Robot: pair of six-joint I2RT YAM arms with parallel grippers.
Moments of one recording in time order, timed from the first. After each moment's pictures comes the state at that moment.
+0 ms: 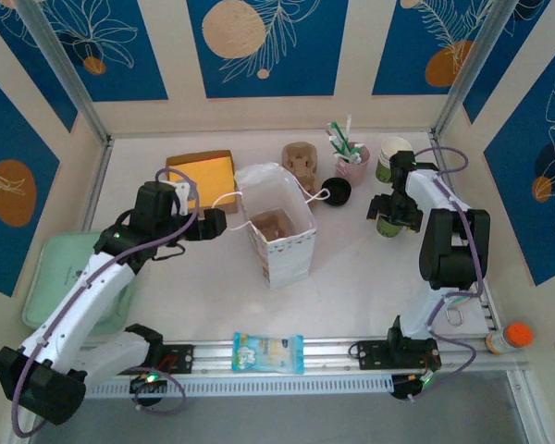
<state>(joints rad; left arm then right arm) -0.40 1.01 0.98 -0.70 0.17 -0.42 -0.05 1.79 1.31 -0.99 0.08 0.31</state>
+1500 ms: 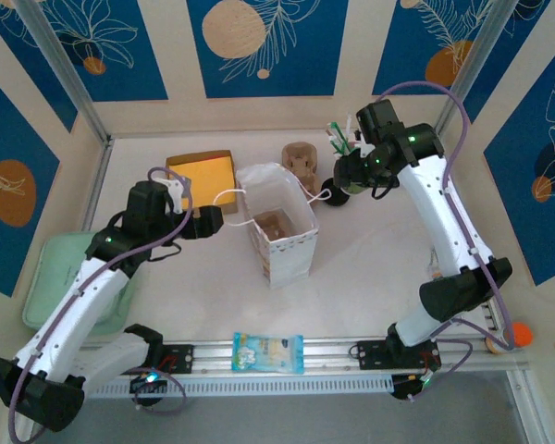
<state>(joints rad) -0.39 0.97 1.02 -0.71 0.16 -0.41 0.35 1.58 1.93 -1.45 0.08 0.30</state>
